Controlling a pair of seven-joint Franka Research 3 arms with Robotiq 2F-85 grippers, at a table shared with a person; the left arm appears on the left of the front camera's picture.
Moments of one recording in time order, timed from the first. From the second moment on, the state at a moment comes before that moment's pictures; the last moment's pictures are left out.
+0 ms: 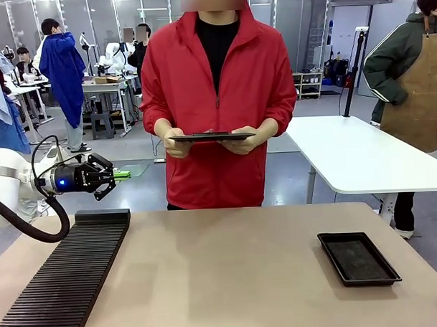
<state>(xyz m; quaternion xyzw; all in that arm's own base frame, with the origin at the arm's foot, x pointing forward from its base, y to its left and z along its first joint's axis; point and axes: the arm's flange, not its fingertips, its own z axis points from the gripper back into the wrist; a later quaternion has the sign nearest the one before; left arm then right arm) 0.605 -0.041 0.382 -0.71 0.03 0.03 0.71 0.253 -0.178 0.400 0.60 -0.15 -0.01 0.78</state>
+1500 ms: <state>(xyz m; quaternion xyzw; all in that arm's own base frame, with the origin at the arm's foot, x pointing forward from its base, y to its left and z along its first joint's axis) 0.605 -0.041 0.382 -0.71 0.03 0.03 0.71 0.253 -0.178 0.400 0.60 -0.15 -0.01 0.78</state>
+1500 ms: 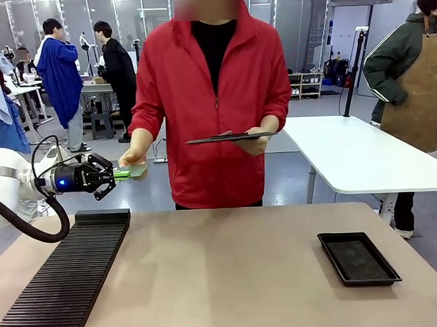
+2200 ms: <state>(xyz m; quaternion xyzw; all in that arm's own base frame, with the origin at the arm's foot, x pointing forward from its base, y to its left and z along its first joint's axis) 0.605 -0.041 0.382 -0.71 0.03 0.03 0.71 0.253 -0.178 0.400 0.60 -0.15 -0.01 0.78</state>
